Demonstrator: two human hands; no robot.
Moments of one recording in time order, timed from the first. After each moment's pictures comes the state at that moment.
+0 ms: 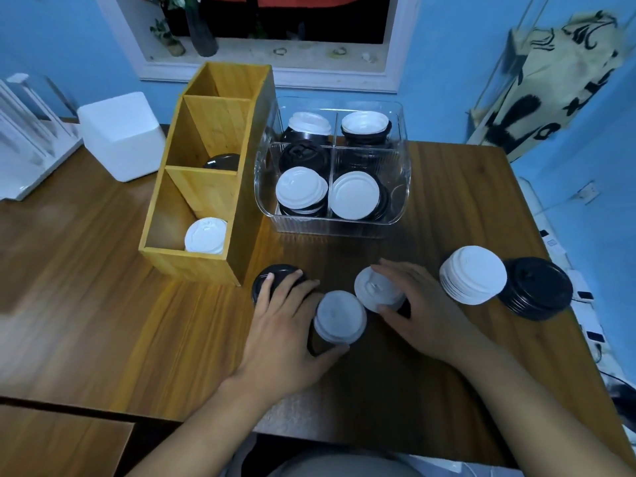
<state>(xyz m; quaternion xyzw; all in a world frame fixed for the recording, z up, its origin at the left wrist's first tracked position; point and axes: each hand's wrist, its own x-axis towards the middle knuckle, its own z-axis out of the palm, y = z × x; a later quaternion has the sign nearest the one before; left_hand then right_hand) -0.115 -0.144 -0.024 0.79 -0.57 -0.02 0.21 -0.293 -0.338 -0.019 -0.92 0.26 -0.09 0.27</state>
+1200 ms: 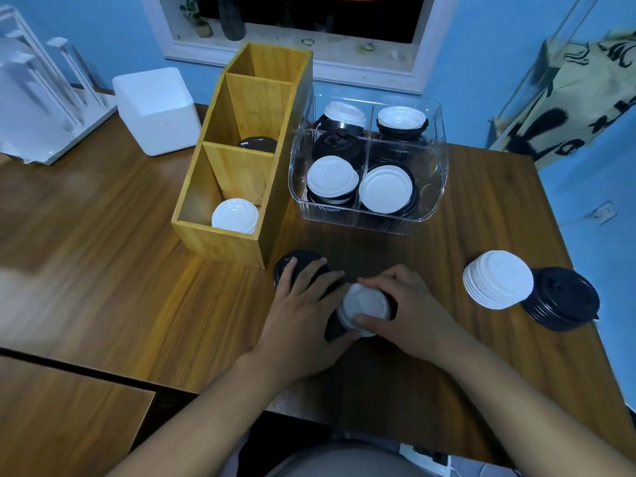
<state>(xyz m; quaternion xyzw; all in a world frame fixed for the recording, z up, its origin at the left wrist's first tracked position) -0.105 -0.139 -0.030 0.78 -0.60 -0.01 0.18 -0.253 -0.299 -0.010 -0.91 0.28 -0.02 0.31</state>
